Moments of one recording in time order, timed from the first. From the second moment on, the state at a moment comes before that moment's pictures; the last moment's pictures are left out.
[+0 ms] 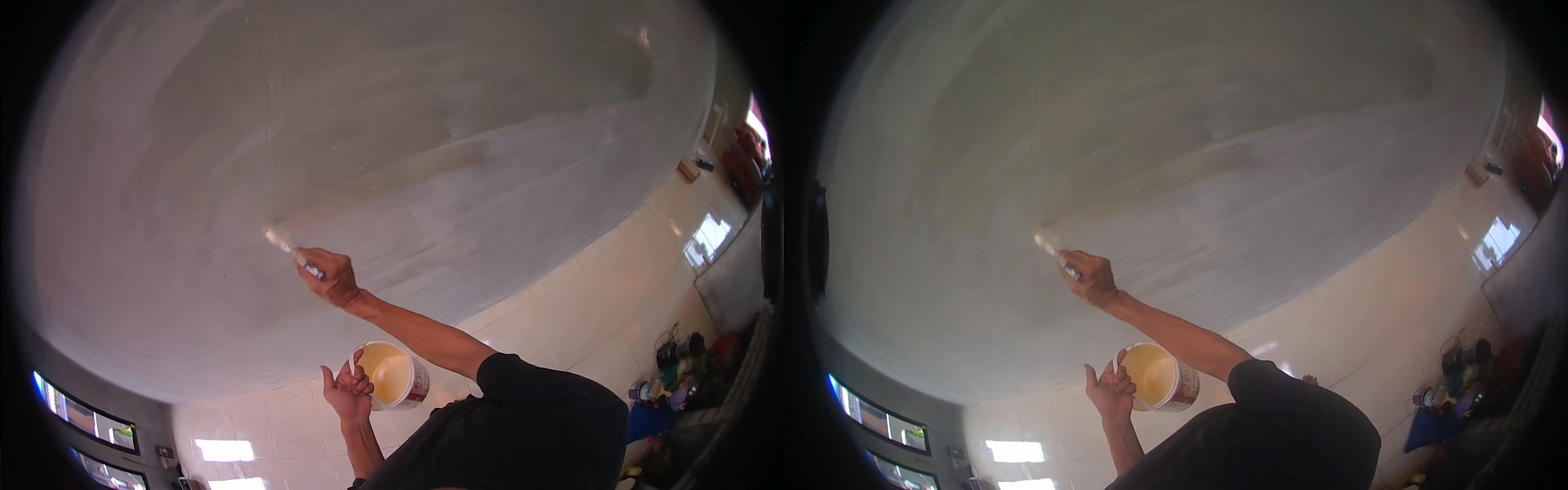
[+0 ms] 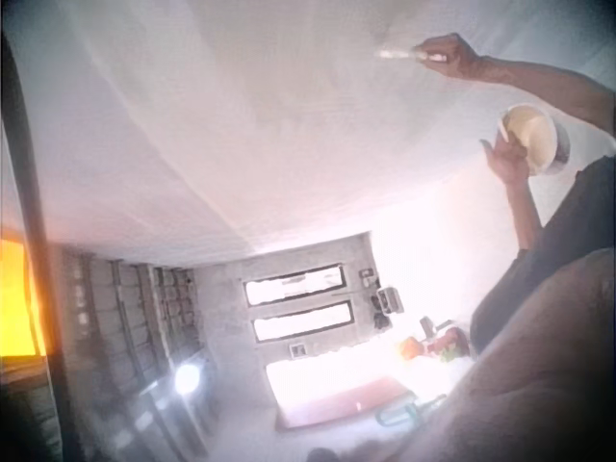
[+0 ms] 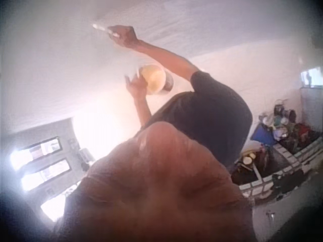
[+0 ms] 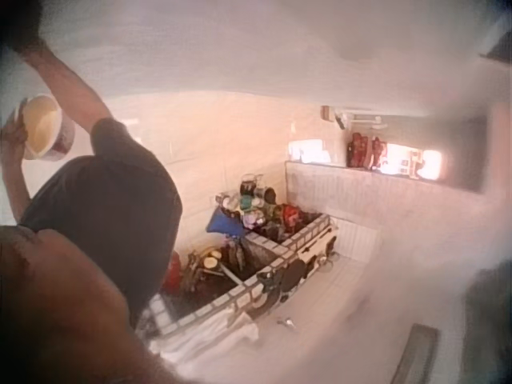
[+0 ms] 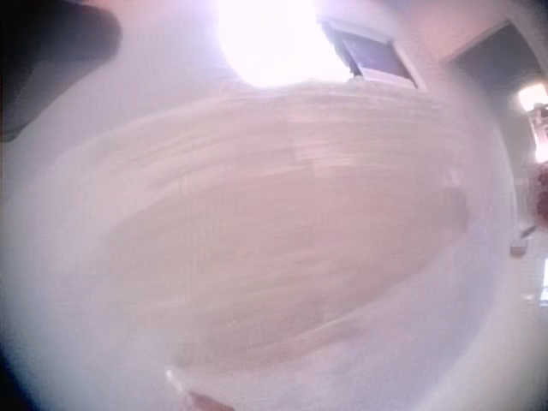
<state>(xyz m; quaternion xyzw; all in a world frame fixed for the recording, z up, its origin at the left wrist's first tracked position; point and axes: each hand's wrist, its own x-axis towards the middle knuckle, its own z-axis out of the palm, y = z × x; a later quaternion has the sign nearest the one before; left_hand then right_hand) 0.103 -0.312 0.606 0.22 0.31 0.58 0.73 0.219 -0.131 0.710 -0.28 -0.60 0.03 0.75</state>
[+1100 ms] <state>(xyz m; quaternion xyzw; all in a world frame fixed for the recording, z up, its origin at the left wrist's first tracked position) 0.105 -0.309 0.601 0.19 0.32 0.61 0.70 0.435 -0.130 0.667 -0.38 -0.48 0.10 0.78</state>
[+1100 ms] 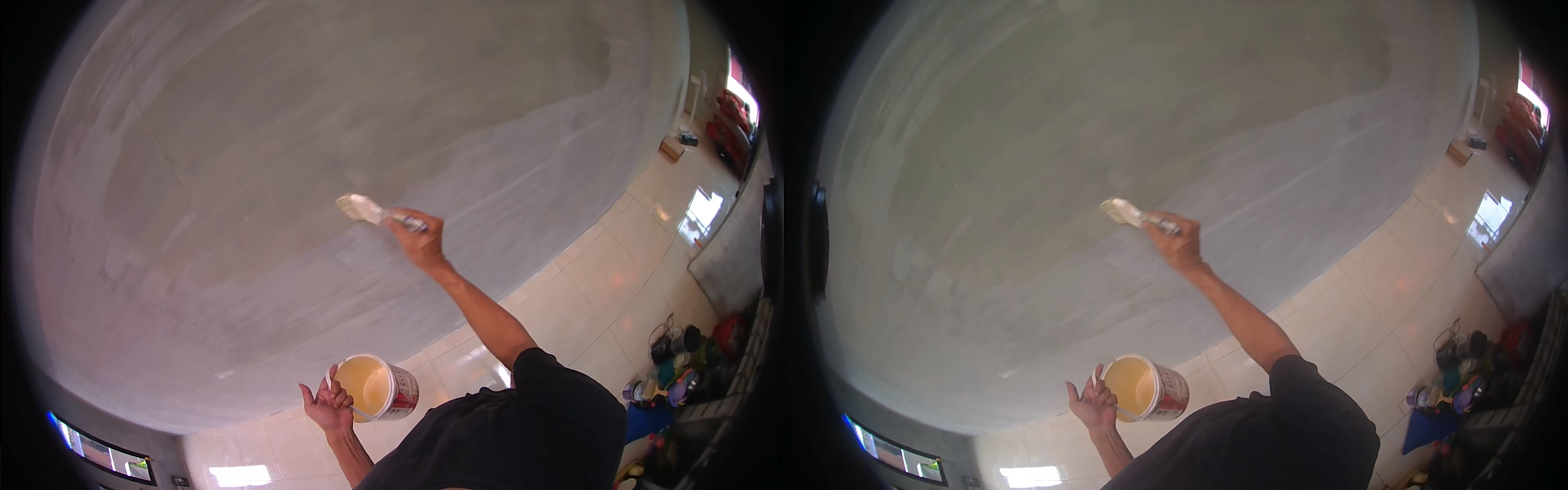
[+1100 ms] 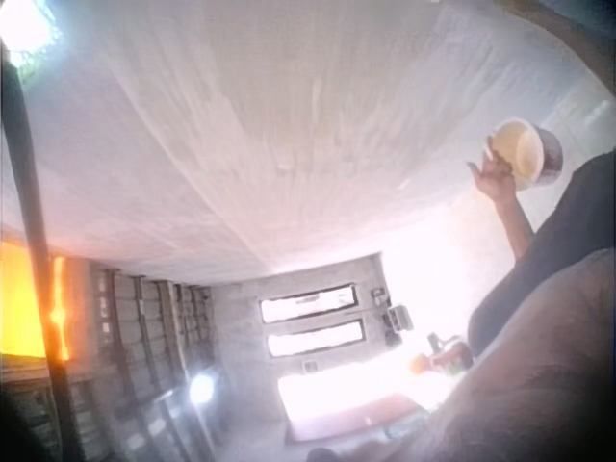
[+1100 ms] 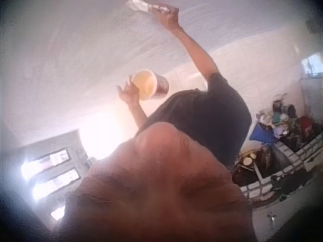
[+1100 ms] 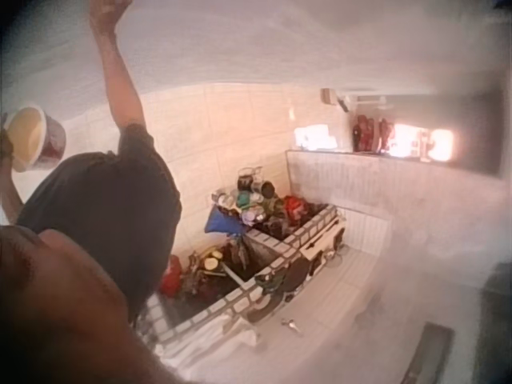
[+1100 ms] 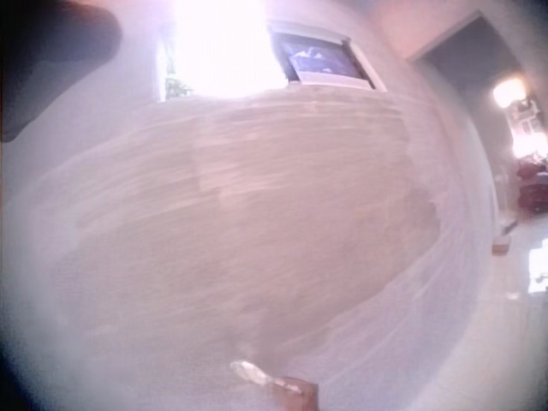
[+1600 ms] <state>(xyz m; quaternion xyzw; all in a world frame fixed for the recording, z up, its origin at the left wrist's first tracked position) 0.109 -0.307 0.604 0.22 0.35 0.58 0.70 0.536 -0.120 0.653 -0.52 -0.38 -0.23 0.73</state>
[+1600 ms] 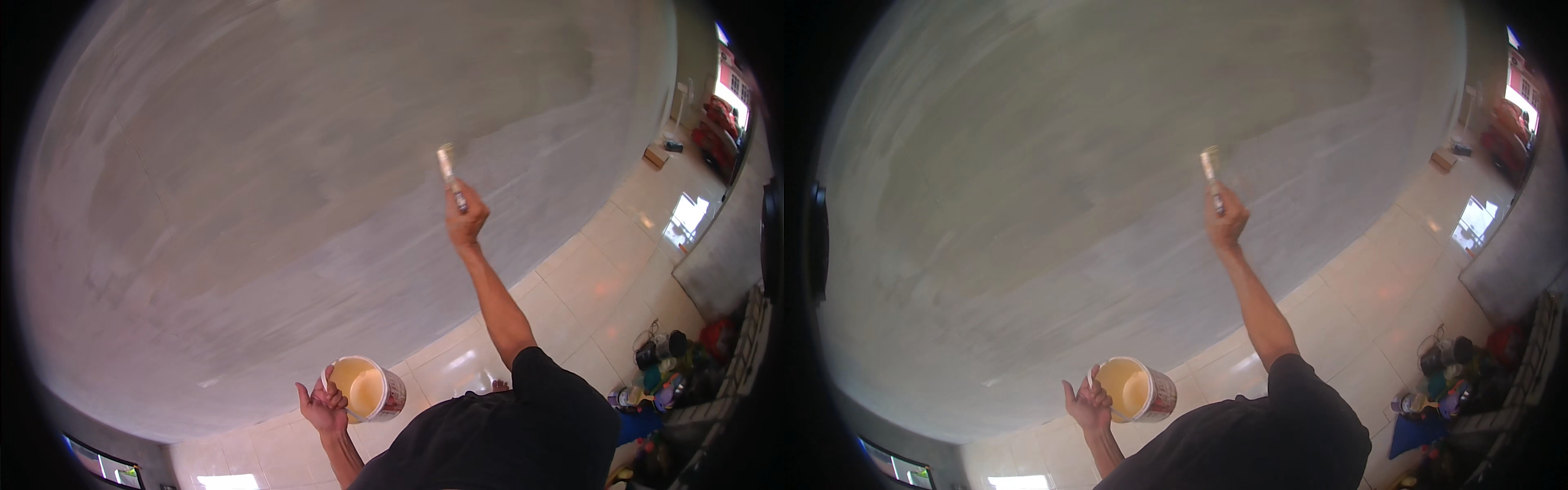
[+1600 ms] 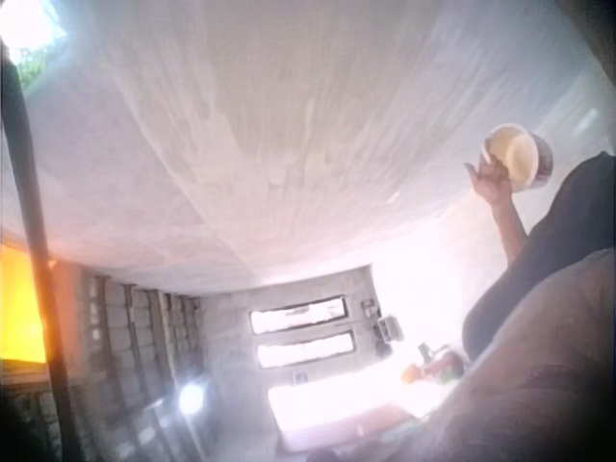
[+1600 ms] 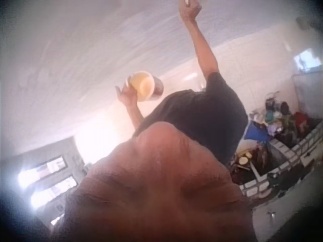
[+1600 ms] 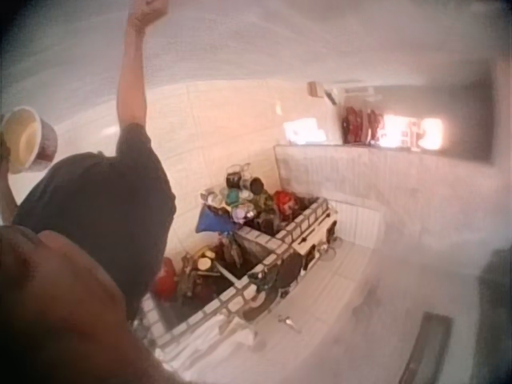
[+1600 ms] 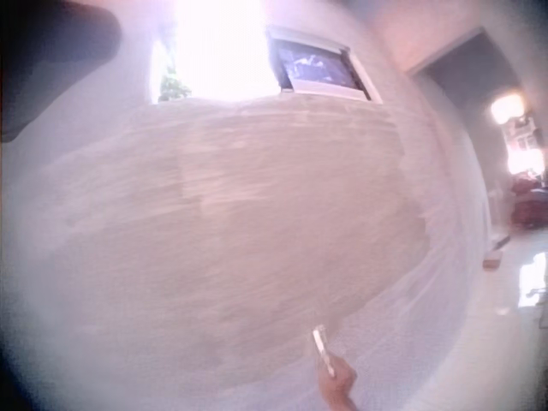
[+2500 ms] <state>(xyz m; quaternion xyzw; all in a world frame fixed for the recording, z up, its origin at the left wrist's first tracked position) 0.107 -0.308 0.605 0.25 0.30 0.57 0.72 0.520 -0.129 0.627 -0.54 -0.33 -0.21 0.75</state>
